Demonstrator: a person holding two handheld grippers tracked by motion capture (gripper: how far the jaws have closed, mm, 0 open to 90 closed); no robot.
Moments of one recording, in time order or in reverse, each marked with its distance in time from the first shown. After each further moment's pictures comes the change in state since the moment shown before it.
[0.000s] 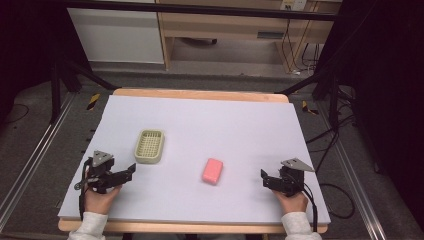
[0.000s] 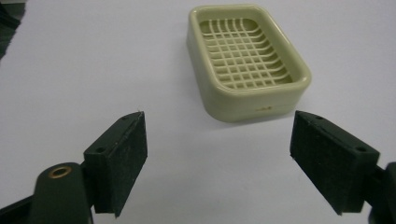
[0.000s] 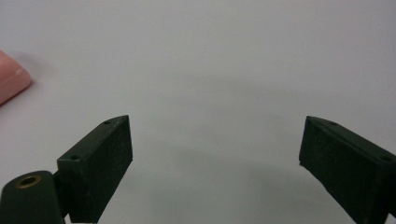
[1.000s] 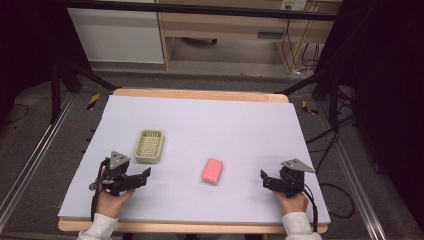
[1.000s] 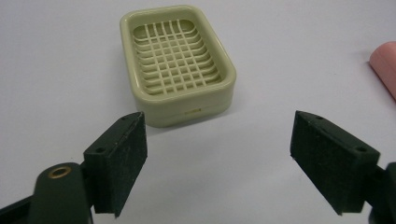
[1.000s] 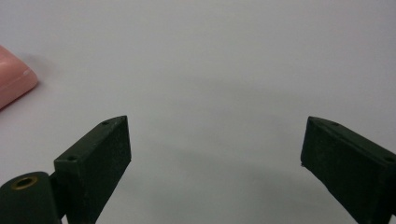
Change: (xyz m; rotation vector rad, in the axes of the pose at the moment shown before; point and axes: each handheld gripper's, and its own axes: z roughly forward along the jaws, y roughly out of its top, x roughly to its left) left arm -0.041 0.008 -0.001 0.014 -0.060 0.071; right arm 0.001 -0.001 -0.002 -0.014 0.012 -0.001
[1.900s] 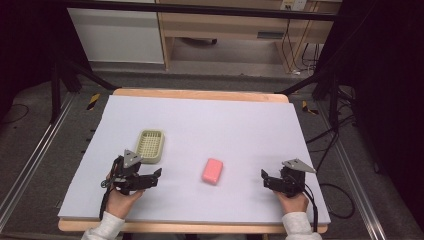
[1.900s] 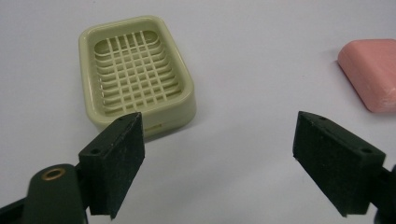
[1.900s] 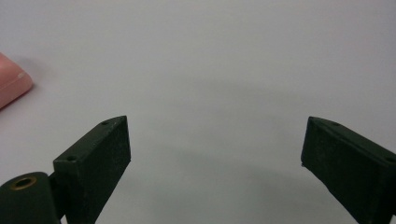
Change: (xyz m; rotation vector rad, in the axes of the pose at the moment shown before) left arm -0.028 0.014 0.005 0.022 -0.029 0.066; right arm -0.002 0.000 0.000 -0.003 -0.013 0.009
